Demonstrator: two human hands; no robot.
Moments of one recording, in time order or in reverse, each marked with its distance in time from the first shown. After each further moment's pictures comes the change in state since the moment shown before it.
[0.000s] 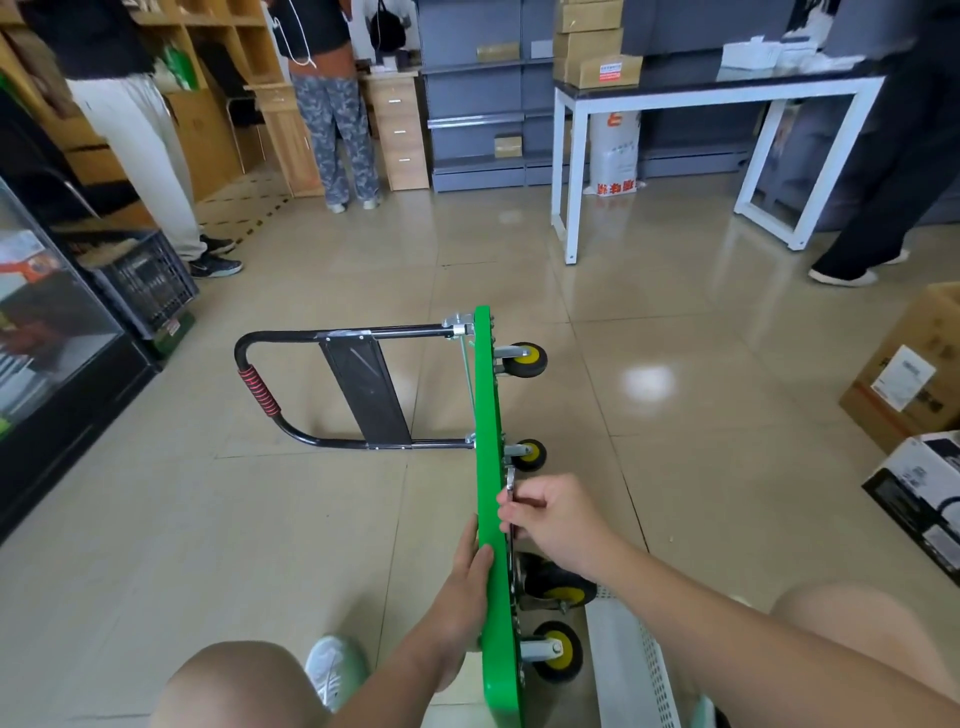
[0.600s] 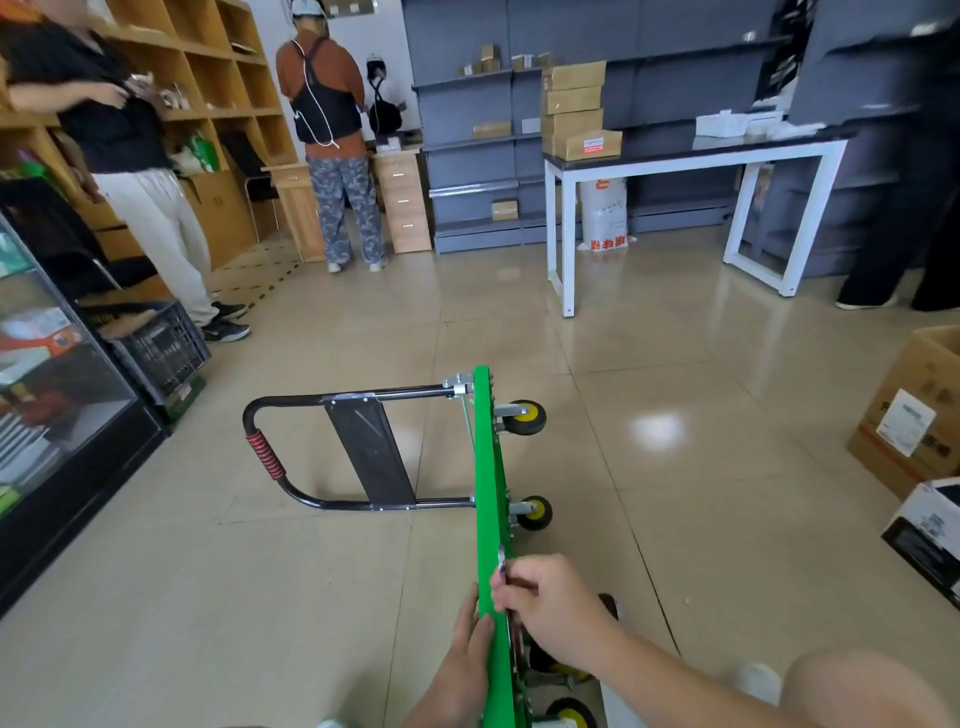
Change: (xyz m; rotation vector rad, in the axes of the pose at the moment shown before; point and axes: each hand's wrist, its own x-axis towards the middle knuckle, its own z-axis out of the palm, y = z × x) left_hand 0.031 -0.007 0.000 0.136 0.051 0.174; right_hand -0.019 -0.012 0.005 -0.125 -0.079 0.002
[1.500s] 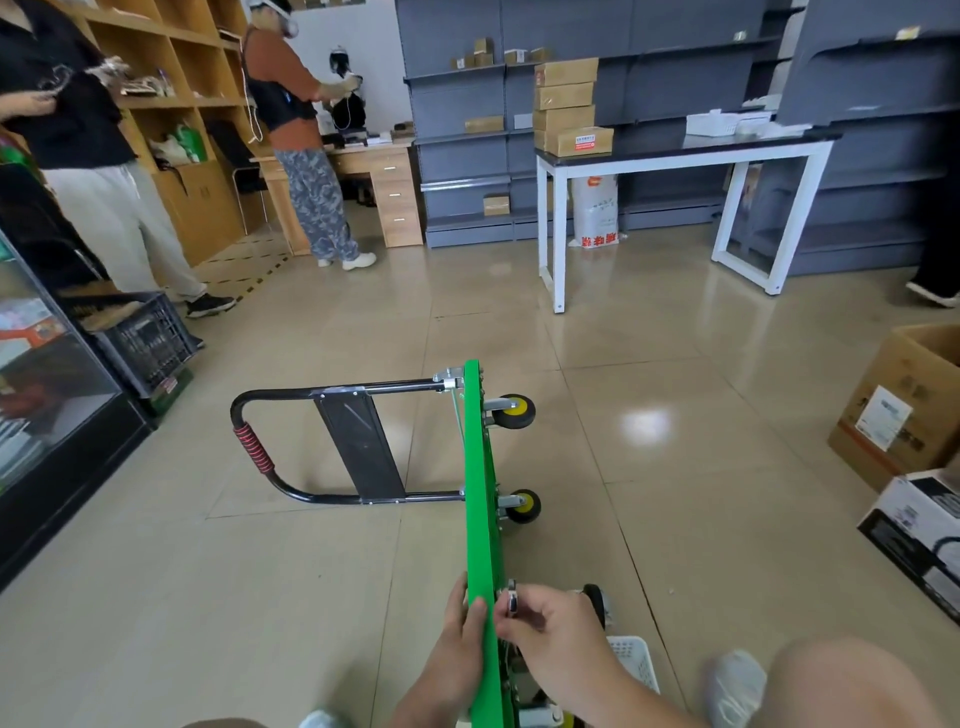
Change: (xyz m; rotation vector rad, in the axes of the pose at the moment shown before) left_hand -0.009 0.006 0.001 0.080 0.057 0.001; right_hand -0.042 0.010 0.013 0.064 0.130 0.023
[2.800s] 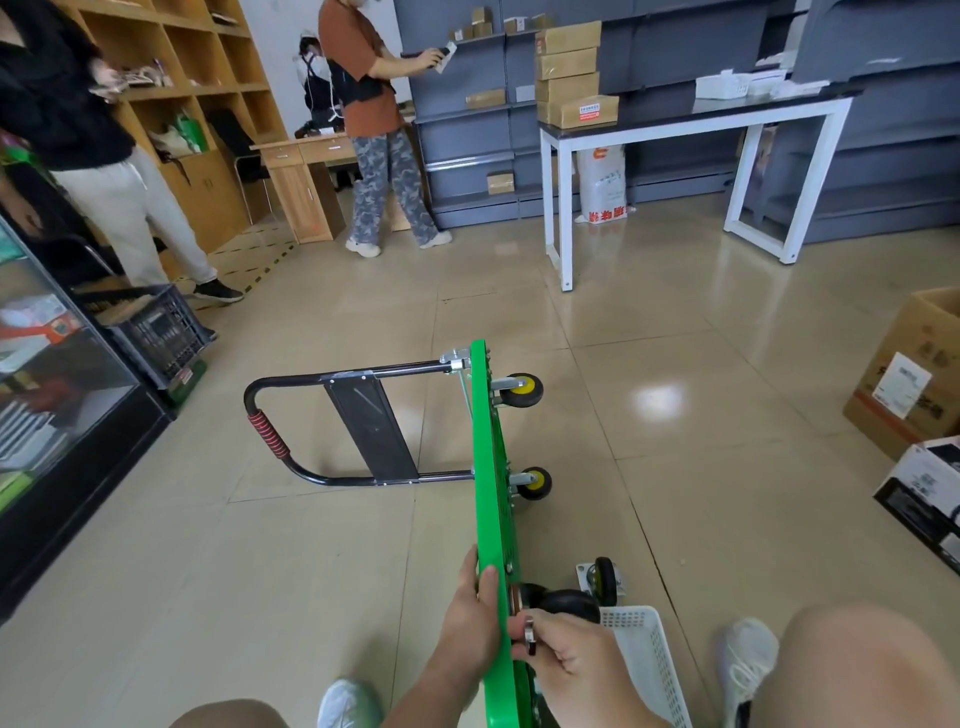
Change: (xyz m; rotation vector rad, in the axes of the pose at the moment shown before) left_hand -0.023 0.023 0.007 -0.060 0.065 -0.036; right_hand -0.034 0.039 0.021 -0.024 0.099 -0.144
